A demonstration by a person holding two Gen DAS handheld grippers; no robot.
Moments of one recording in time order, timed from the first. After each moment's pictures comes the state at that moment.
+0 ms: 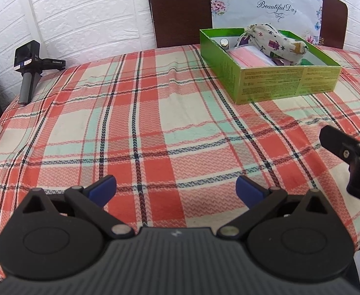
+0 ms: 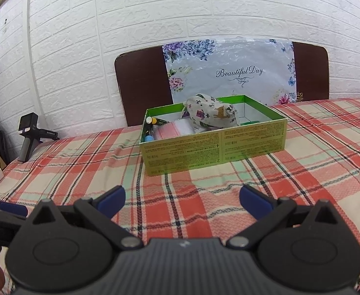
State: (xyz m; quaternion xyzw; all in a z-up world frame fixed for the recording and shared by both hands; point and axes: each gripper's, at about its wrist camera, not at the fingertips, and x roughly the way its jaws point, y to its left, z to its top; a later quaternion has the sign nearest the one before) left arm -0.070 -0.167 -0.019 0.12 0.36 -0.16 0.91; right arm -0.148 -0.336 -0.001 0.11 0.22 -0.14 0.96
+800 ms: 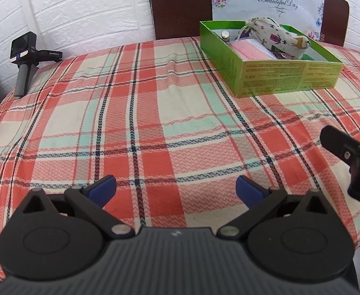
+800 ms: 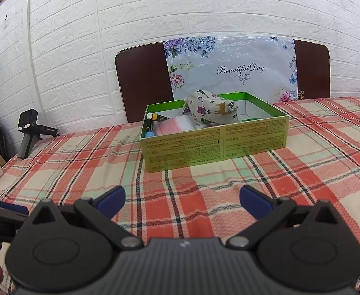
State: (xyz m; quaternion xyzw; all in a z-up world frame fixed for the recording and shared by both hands) left arm -0.065 -0.166 -0.024 0.12 0.38 -0.17 0.90; right arm -0.146 -0.336 -0.006 0.11 0.23 -0.14 0.96
